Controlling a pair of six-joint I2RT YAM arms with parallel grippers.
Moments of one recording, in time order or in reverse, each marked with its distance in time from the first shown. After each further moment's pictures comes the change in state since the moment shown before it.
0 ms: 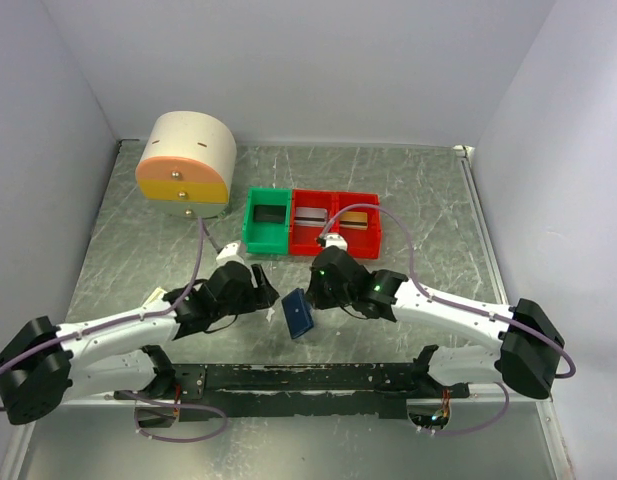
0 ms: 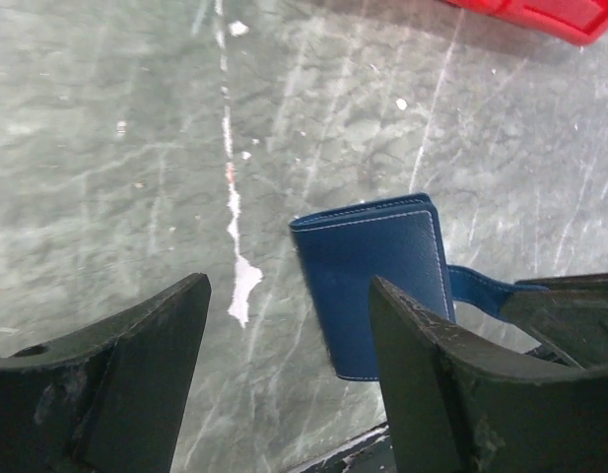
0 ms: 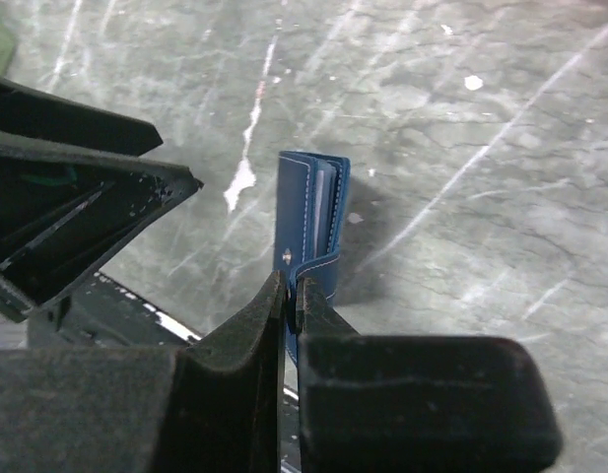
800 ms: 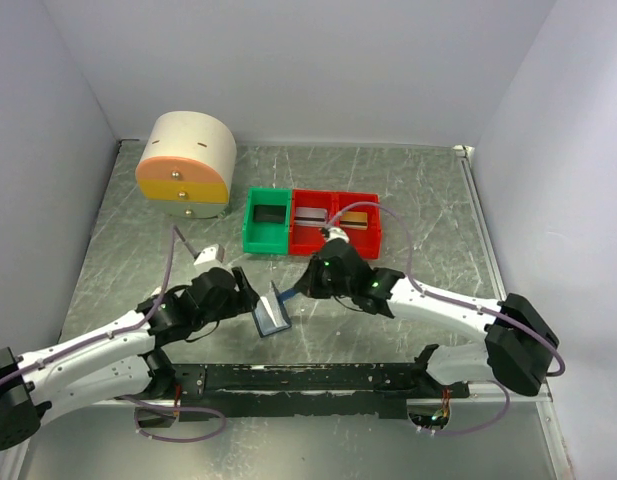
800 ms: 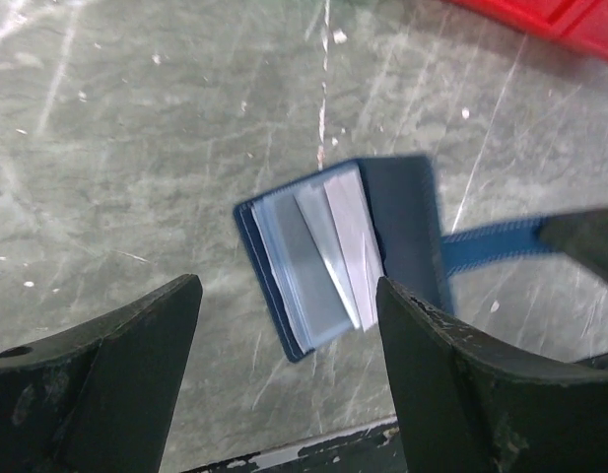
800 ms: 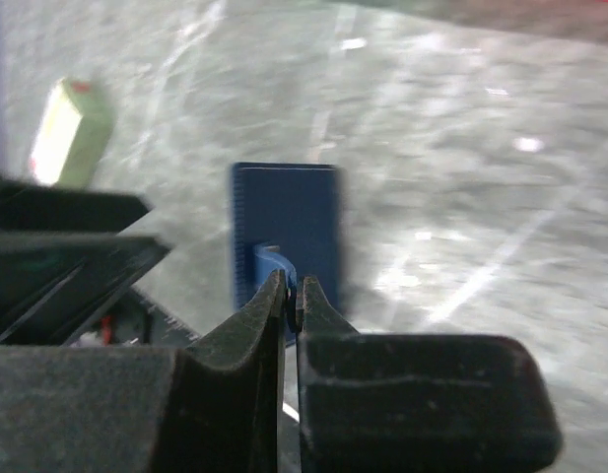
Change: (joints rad) left arm 0.000 -0.268 0.007 -0.340 -0.159 -0.043; right arm -0.046 0.062 -0.026 0.258 -0.121 0.095
